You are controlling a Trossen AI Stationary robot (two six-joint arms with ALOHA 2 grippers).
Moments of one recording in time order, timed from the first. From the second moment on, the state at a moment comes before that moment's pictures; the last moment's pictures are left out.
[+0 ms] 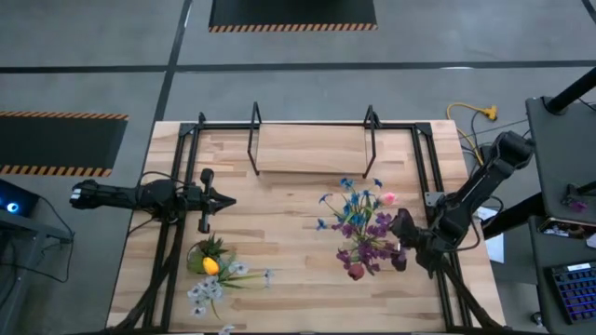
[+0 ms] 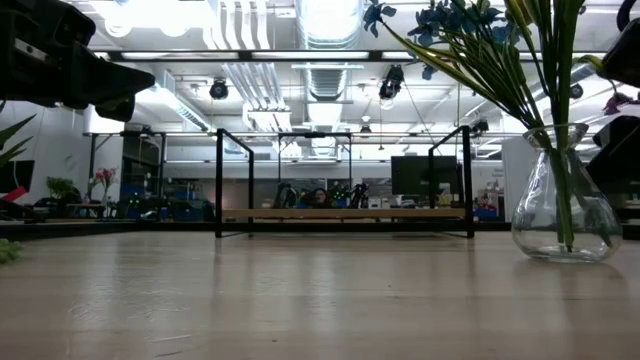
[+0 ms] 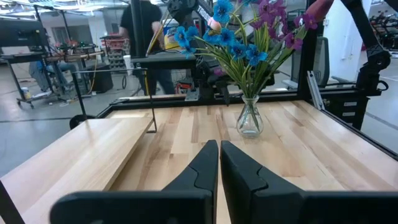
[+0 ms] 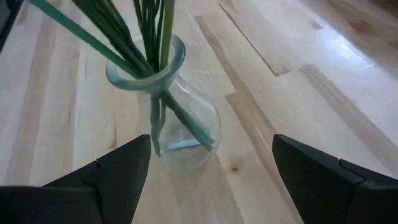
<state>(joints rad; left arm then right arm) -0.12 0.11 0.05 0.02 -0.13 0.05 0.90 1.05 0.31 -0.21 0.78 1.07</state>
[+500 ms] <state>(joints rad) -0.12 0.11 0.05 0.02 -0.13 0.05 0.94 1.09 0.48 -0.33 0.60 1.04</state>
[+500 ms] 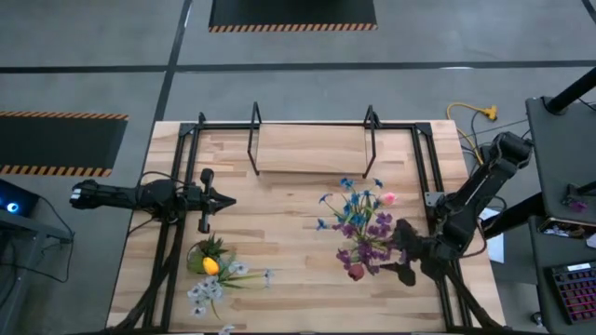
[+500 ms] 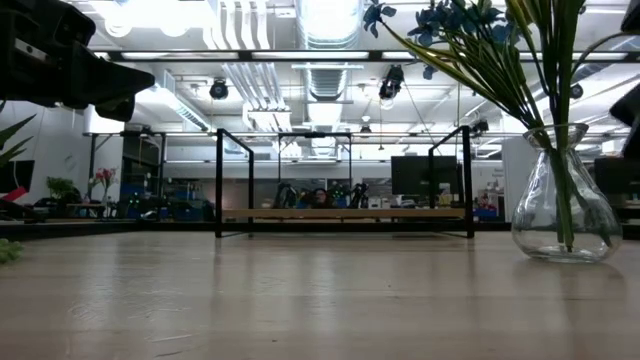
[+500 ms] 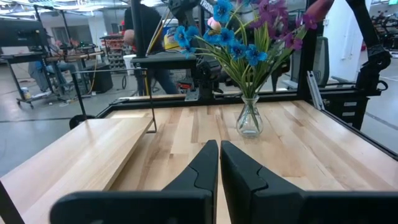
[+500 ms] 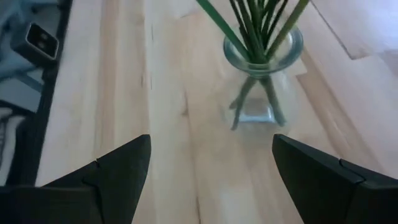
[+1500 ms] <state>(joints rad) -0.12 0.11 0.05 0.02 -0.13 0.05 1.20 1.21 0.72 -0.66 0.80 1.25</state>
